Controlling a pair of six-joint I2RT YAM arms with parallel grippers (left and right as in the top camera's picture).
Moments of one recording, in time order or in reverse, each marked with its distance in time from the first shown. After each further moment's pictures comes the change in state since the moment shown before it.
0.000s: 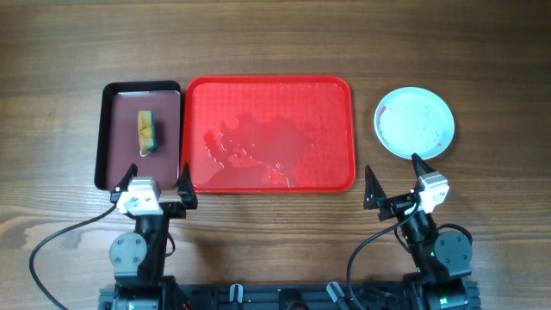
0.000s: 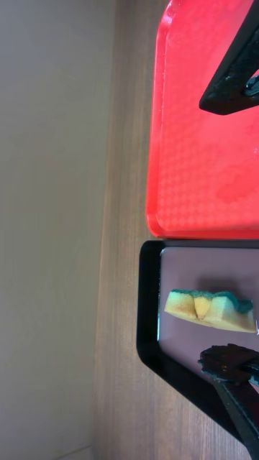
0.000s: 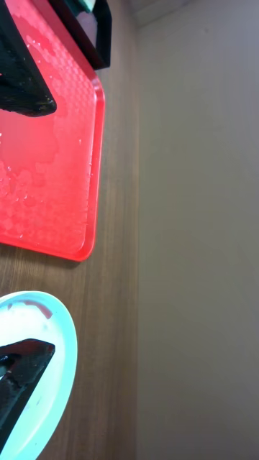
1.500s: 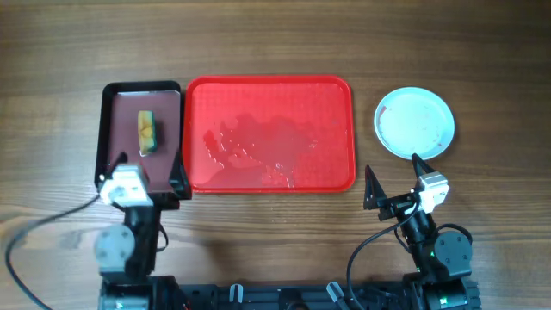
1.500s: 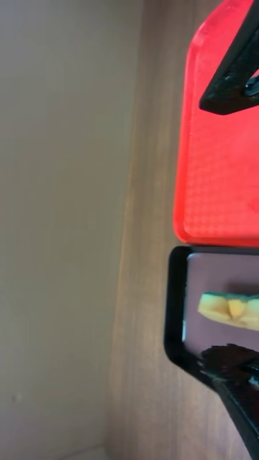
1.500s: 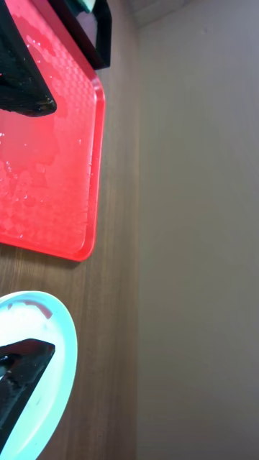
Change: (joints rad) left arm 0.000 0.190 0.194 0.006 -0.001 -0.034; right arm 0.000 0.000 0.000 0.000 0.000 0.000
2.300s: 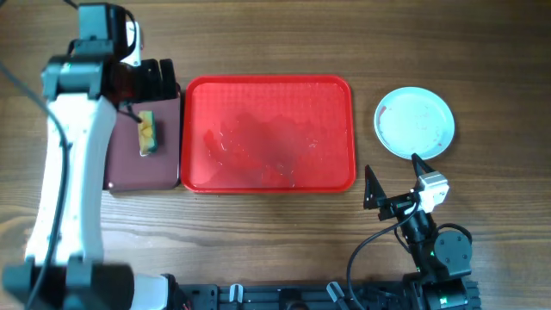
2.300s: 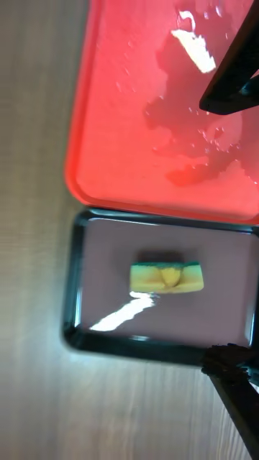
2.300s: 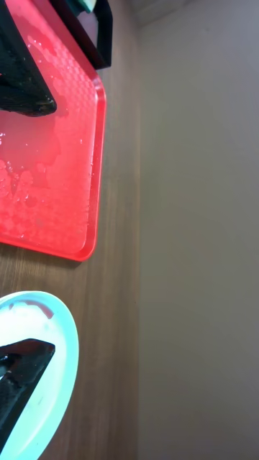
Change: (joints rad) left arm 0.003 1.361 1.435 -1.045 -0.072 0.000; right arm 0.000 0.005 0.001 0.000 0.000 0.000
